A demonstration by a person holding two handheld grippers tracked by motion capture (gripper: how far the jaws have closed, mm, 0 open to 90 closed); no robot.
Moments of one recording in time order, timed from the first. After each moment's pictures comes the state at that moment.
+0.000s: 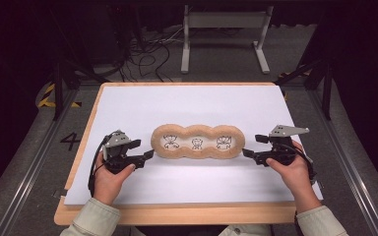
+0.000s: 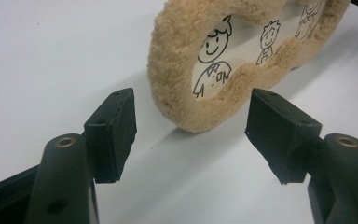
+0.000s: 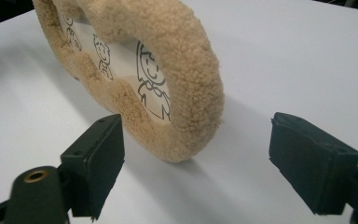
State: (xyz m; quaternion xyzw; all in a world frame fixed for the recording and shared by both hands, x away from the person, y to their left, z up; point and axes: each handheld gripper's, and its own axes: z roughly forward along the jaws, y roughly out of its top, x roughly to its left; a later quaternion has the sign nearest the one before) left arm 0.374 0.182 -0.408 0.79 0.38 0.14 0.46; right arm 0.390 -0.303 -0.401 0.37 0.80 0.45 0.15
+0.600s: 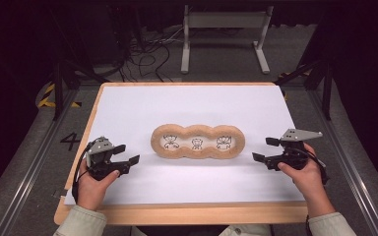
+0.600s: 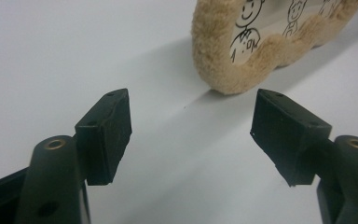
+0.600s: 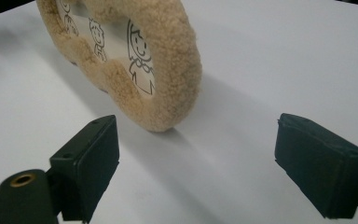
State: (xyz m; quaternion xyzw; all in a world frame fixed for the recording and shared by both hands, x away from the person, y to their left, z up) left arm 0.364 0.221 -0.423 0.79 0.40 0.14 0.44; right arm 0.378 -0.332 -0.403 0.36 0.80 0.45 0.15
